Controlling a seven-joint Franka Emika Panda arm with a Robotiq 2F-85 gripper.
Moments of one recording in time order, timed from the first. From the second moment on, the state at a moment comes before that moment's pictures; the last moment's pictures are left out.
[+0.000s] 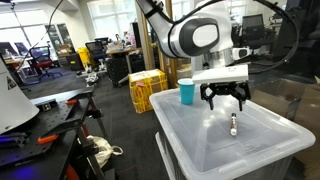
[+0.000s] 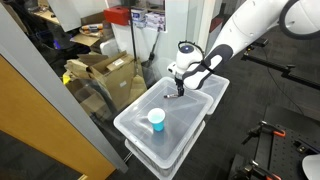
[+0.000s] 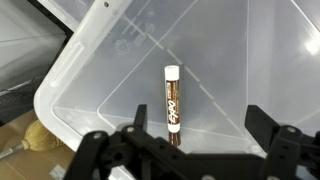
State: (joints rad) arm -0.28 0.92 0.04 -1.71 -0.34 2.80 -0.66
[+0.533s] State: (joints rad) arm -0.24 1.00 0.03 -1.64 -0.33 2.81 -0.66
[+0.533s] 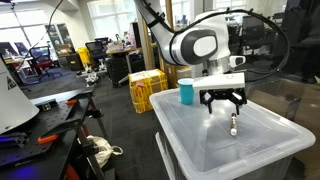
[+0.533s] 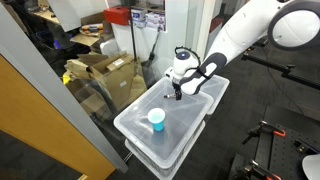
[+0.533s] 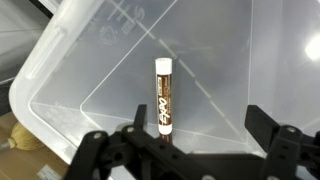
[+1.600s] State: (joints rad) arm -0.25 1.16 0.06 -1.33 -0.28 2.56 -0.69
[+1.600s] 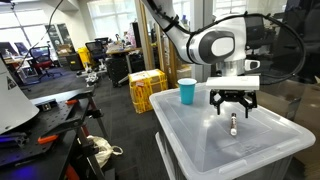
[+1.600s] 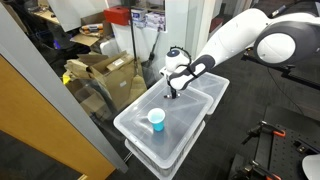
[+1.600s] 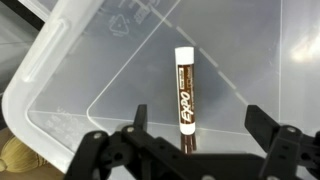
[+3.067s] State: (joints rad) arm -0.25 1.30 0.06 -1.15 -0.24 2.53 -0.70
